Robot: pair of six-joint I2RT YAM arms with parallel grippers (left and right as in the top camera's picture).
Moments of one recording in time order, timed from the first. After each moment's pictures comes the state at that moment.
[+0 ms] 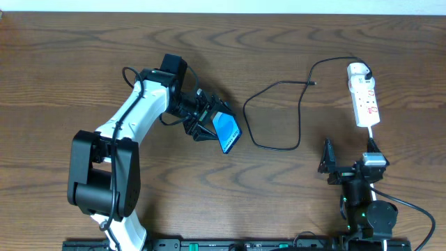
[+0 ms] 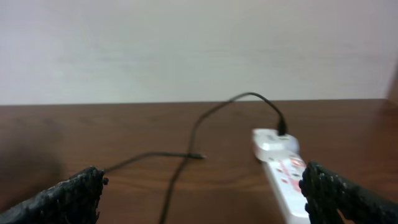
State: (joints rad) left arm -0.24 1.89 1.33 -0.95 0.96 -0.83; right arm -0.06 0.01 0.01 0.01 -0.12 0.06
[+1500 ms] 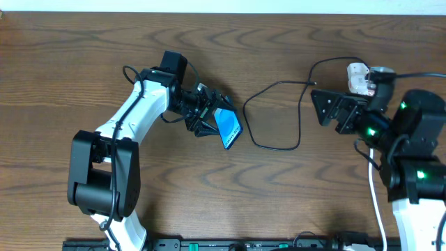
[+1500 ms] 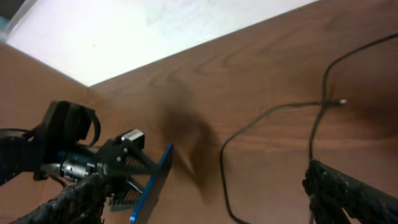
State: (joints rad) left arm -0.24 1.89 1.33 -0.86 0.96 -0.83; right arm -0.06 1.01 1.01 -0.54 -0.55 0.36
